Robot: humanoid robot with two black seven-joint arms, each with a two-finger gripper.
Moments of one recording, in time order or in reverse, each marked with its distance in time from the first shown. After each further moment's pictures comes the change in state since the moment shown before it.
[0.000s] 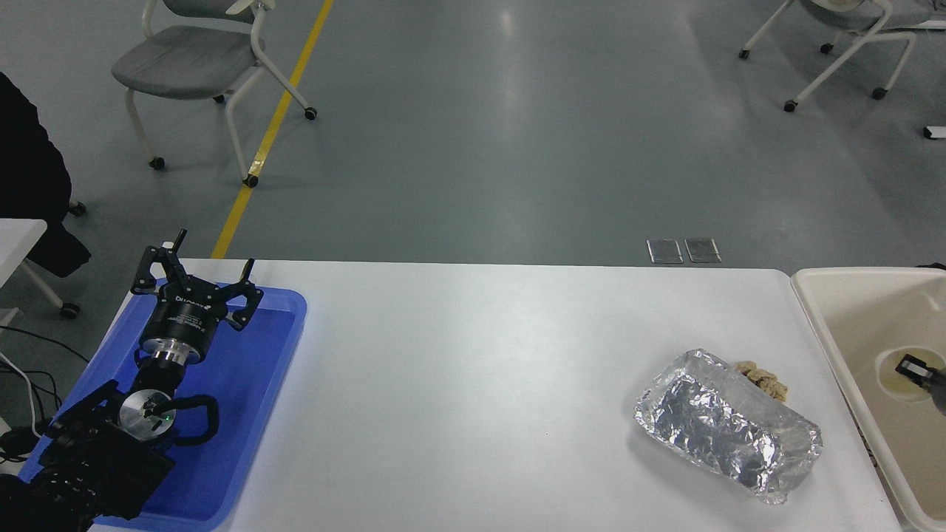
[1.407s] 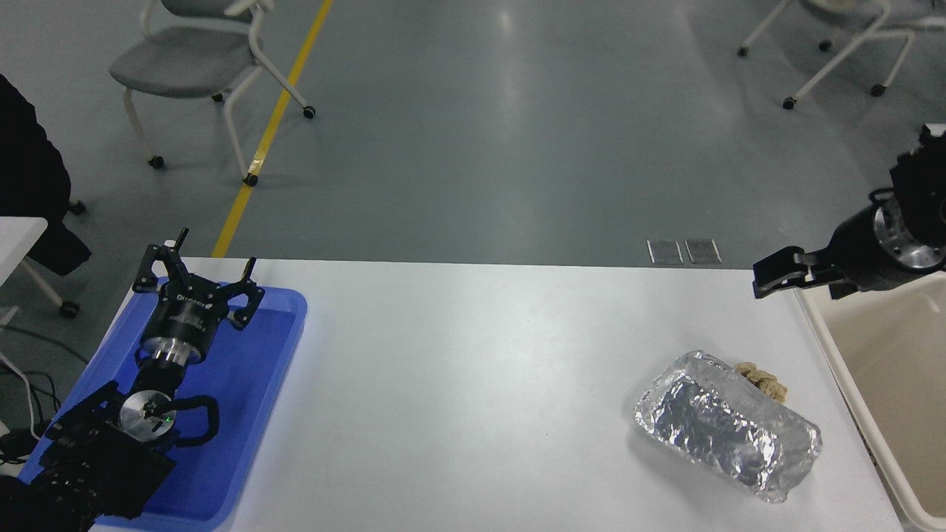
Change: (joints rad) left arm -0.001 0.000 0.000 0.000 0.000 0.000 0.000; right arm 1.340 -0.003 -0.646 1.190 -0.048 0.470 -0.006
